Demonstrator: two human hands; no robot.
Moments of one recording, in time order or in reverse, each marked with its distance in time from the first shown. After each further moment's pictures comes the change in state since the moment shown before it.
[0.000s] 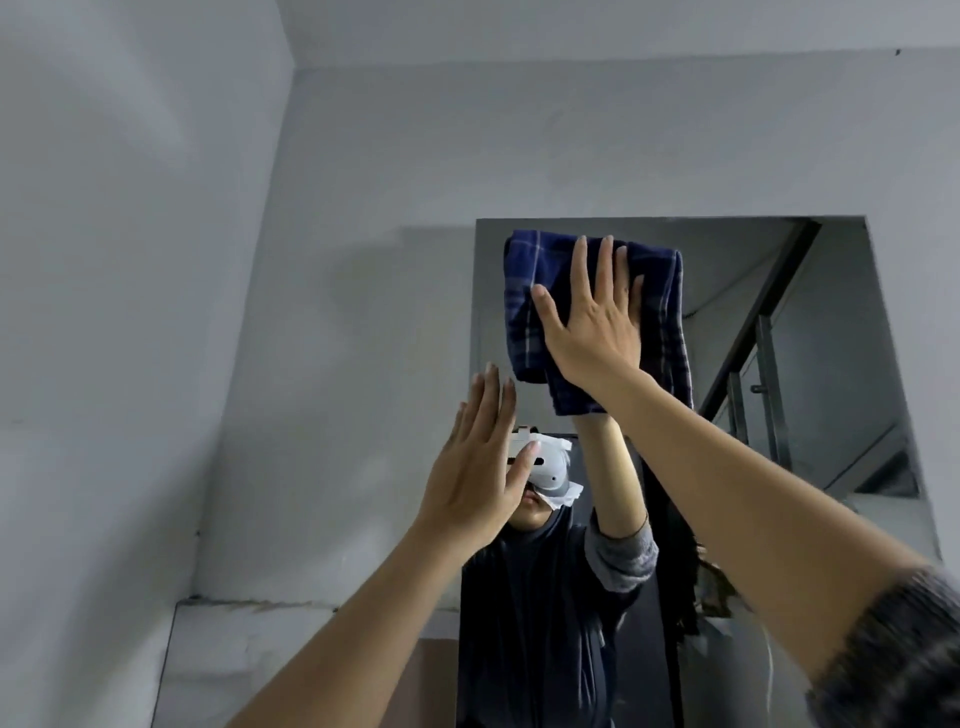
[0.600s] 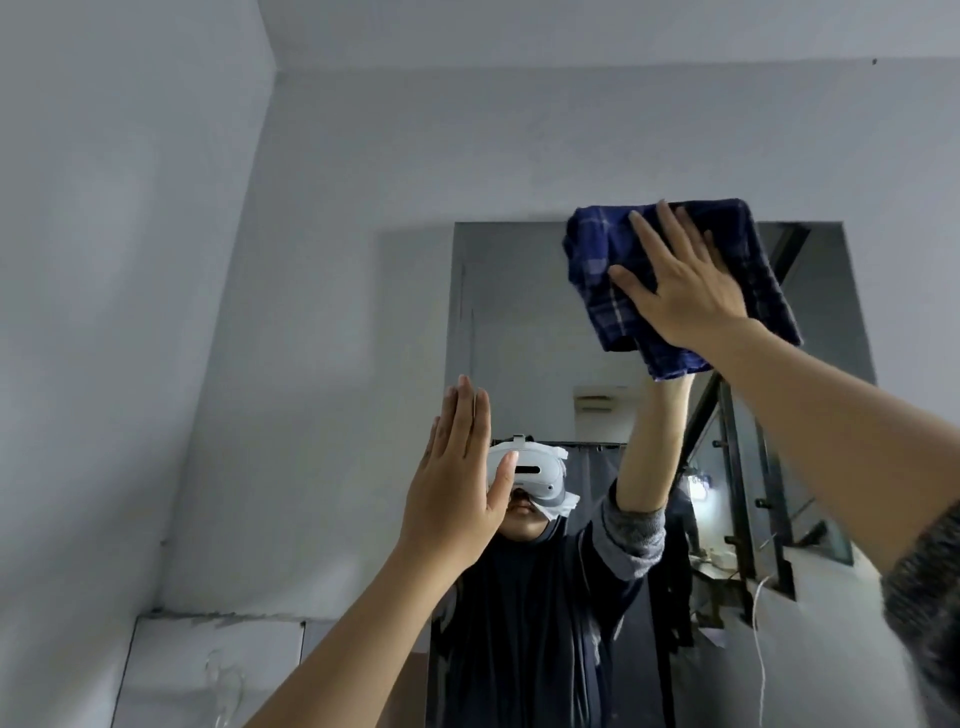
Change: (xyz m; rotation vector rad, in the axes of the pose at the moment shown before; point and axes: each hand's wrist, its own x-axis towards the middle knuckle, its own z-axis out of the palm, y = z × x) left_hand -0.007 0.004 0.015 0.096 0.068 -0.060; right_hand 0.046 0.094 -0.063 -0.247 -0.022 -0.161
